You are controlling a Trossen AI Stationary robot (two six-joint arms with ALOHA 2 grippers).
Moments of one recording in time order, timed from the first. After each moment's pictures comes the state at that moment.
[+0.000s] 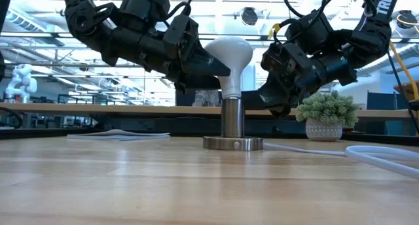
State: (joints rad) left arm 0.00 1.71 0.69 0.75 0.06 -0.20; right arm -0.14 1.63 0.47 0.76 -0.23 0.32
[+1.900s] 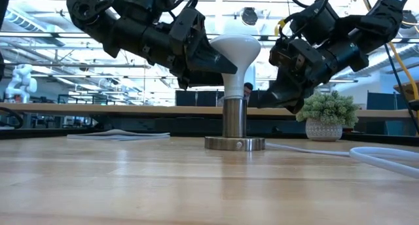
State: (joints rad) left arm -0.04 1.71 0.76 0.64 -0.02 -0.17; right arm -0.11 1.46 0.47 0.49 -0.14 0.33
